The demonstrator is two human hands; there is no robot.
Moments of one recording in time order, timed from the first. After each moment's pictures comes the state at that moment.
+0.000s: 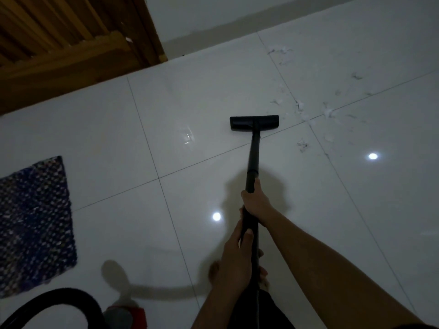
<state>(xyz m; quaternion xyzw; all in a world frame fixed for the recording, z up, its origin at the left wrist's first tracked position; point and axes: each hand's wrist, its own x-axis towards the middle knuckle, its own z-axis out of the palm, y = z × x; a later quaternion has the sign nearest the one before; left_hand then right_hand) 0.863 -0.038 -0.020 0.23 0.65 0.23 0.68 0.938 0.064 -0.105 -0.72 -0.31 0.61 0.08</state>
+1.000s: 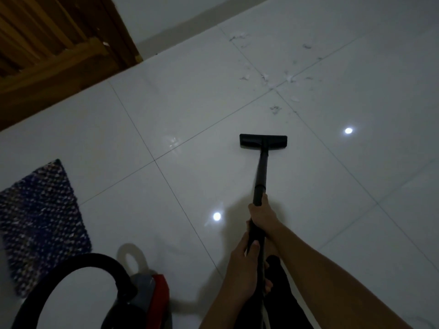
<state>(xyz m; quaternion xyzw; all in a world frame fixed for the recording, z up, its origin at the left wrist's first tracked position) 0.831 -0.255 0.031 0.30 0.61 0.13 0.72 0.930 -0.186 -0.079 -0.78 -0.21 0.58 0.12</state>
